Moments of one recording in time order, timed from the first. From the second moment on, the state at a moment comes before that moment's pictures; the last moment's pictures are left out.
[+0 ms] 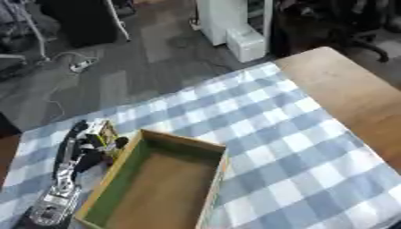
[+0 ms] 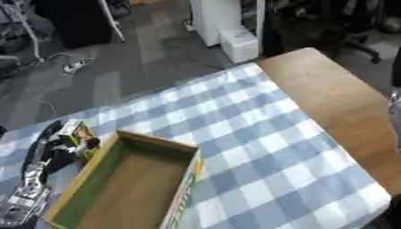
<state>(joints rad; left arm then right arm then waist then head) -0.63 0.23 -0.09 -0.81 -0.14 -0.10 0.33 -0.26 -0.71 -0.14 -1.99 -1.08 -0.69 -0.01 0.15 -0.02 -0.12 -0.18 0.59</state>
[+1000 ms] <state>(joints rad) -0.65 0.23 -0.08 -0.75 -0.16 -0.10 0.34 -0.27 -0.72 -0.14 -1.99 -1.09 -0.68 -0.02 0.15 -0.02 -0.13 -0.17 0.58</state>
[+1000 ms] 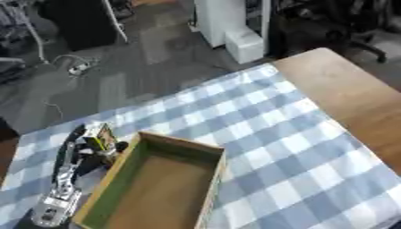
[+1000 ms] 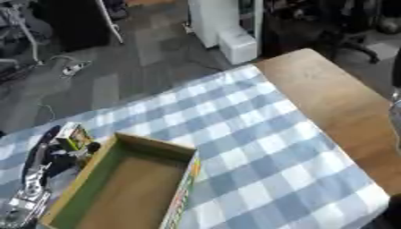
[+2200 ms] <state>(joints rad) -0.68 0.24 -0.07 -0.68 -0.18 -0.11 0.34 -0.30 -0.72 -0.14 -1.99 -1.09 -0.66 -0.04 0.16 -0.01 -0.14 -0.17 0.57</state>
